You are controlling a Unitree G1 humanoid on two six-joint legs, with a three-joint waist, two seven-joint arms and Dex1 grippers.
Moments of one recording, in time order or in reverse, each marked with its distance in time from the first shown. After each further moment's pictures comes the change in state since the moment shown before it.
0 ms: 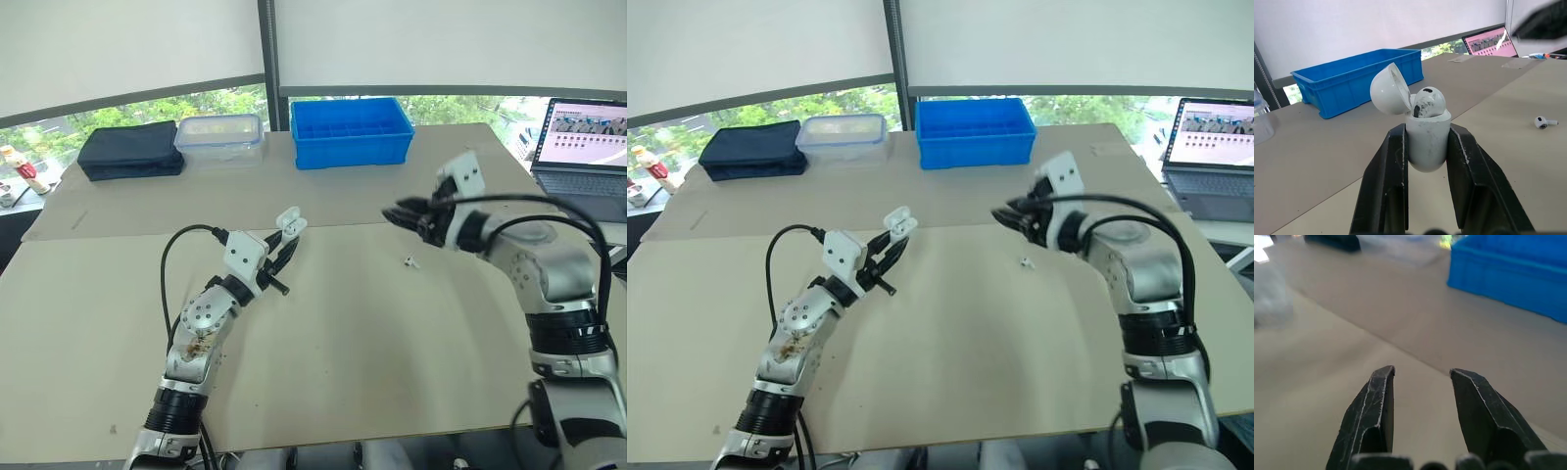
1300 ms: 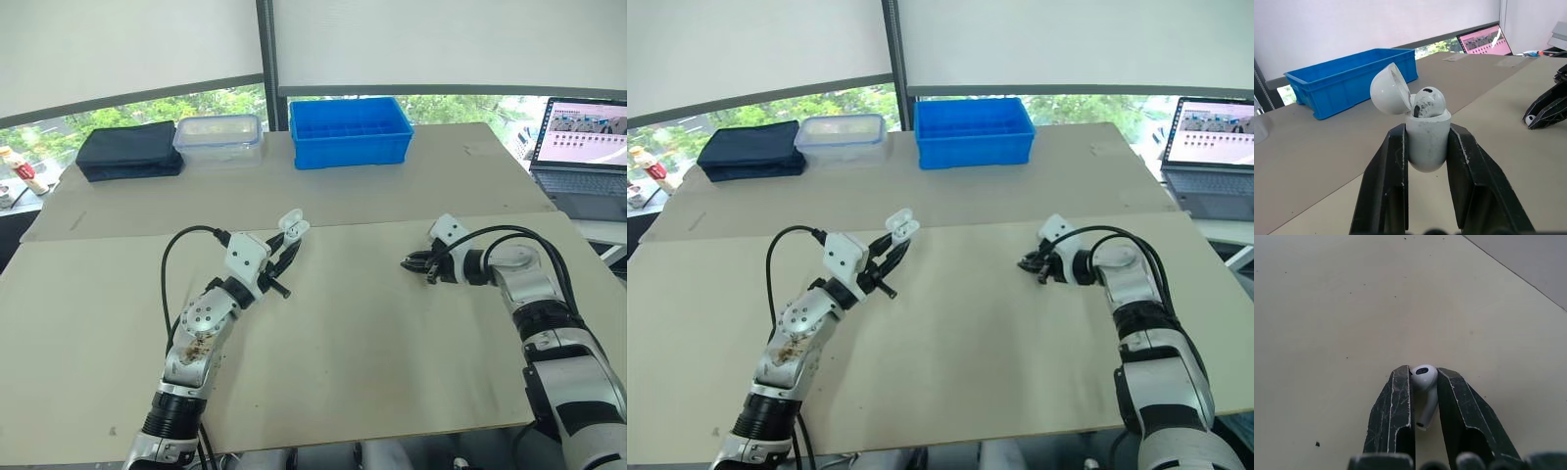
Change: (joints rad) left arm 0.009 -0.006 -0.014 -0.036 0.002 0.025 0.003; right arm -0.164 0.048 0.091 0.704 -0.281 -0.532 0.297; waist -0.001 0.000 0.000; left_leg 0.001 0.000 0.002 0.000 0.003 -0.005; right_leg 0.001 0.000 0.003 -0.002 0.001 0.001
